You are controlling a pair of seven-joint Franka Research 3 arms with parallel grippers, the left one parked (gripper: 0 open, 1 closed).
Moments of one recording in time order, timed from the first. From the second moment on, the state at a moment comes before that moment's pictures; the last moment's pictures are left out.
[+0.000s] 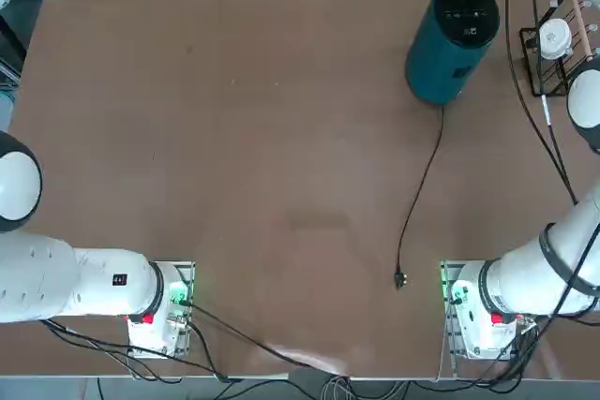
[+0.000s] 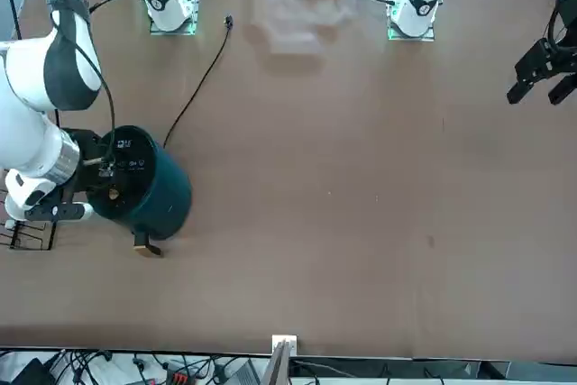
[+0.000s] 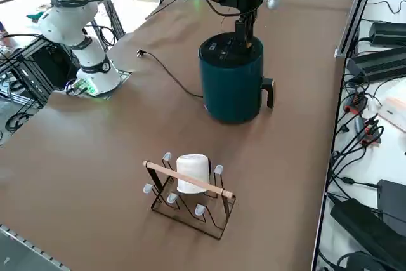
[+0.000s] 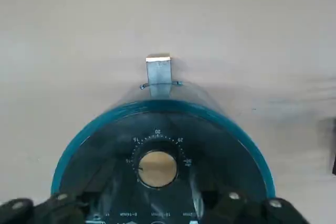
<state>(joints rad) 0.05 0.38 0.04 -1.47 -0.01 1.86 0.06</state>
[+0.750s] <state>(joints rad) 0.06 0.39 0.04 -1.47 -0.01 1.86 0.06</state>
